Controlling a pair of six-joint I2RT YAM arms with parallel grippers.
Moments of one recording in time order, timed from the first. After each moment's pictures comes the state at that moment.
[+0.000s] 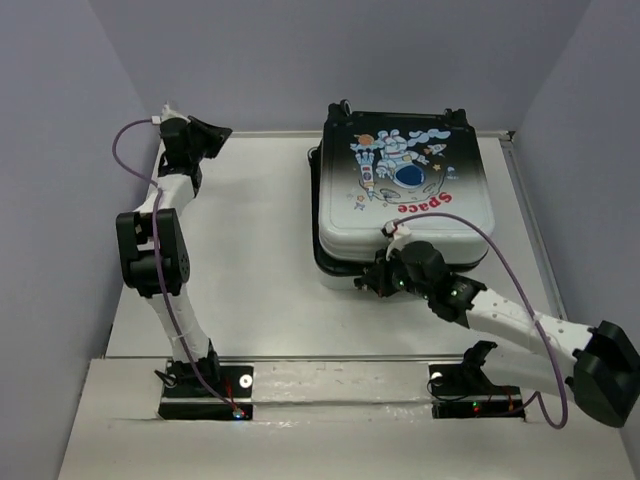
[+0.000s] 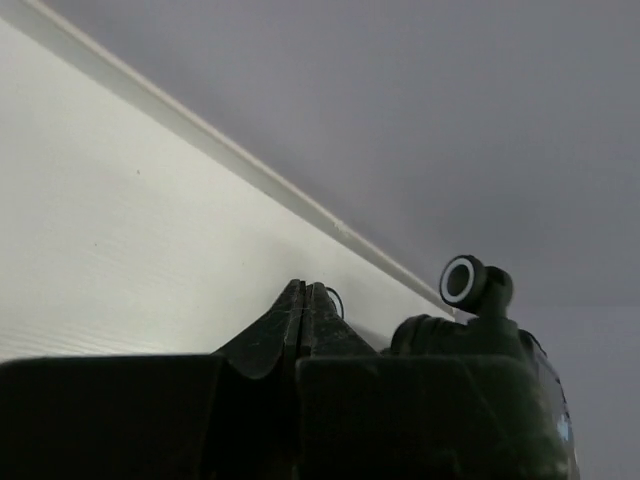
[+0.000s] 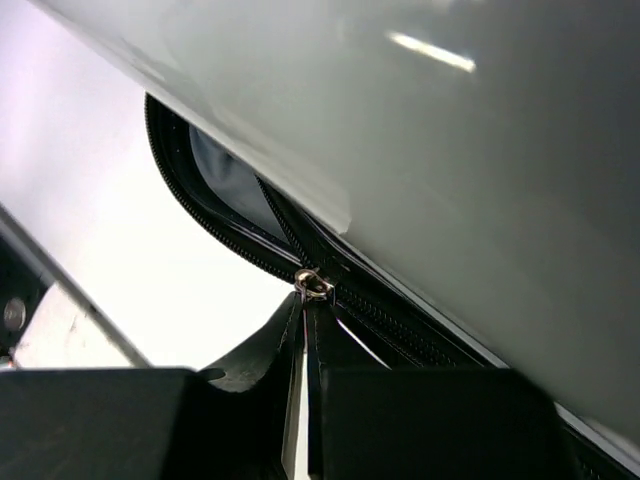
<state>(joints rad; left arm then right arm) 0.05 2.01 1.47 0.30 0.31 -0.96 0.83 1.00 0.50 0.00 0.01 0.46</state>
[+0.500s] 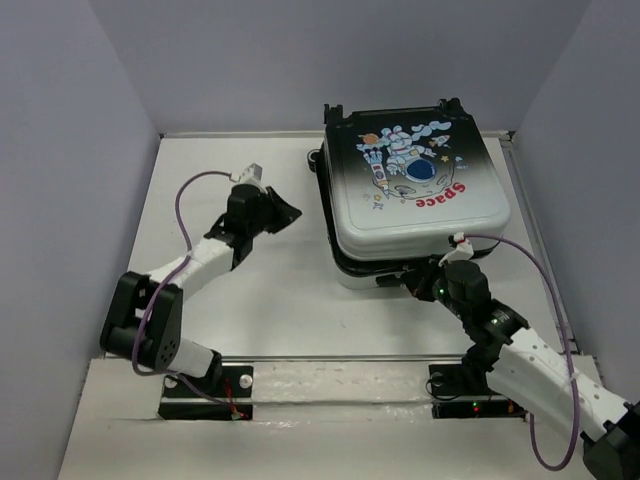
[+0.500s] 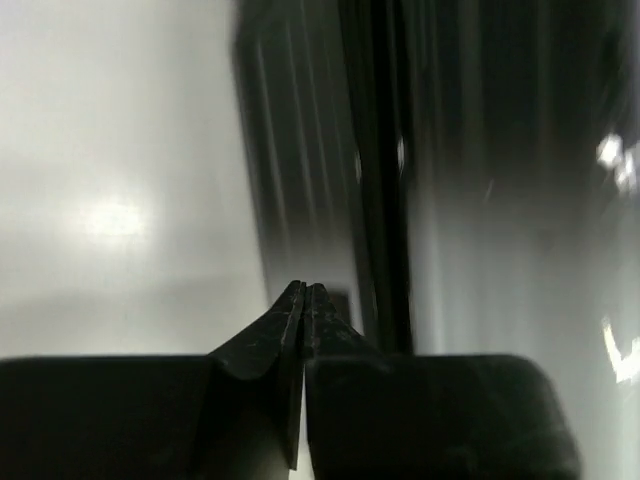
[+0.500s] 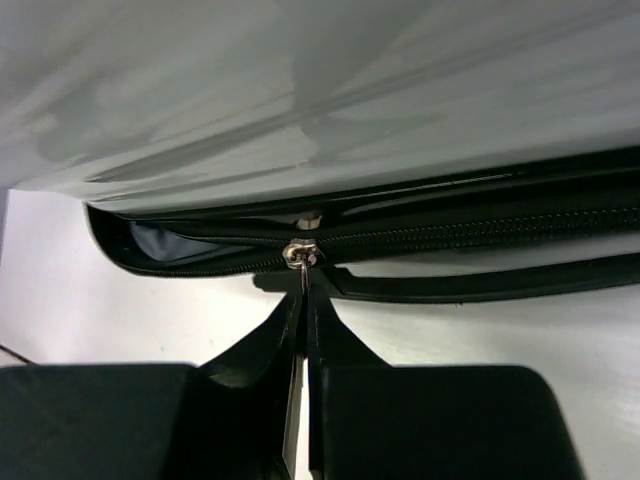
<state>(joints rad) -0.29 1.50 0.88 0.23 0.20 -0.85 0.60 0.60 0.34 -0.17 0.10 0.74</state>
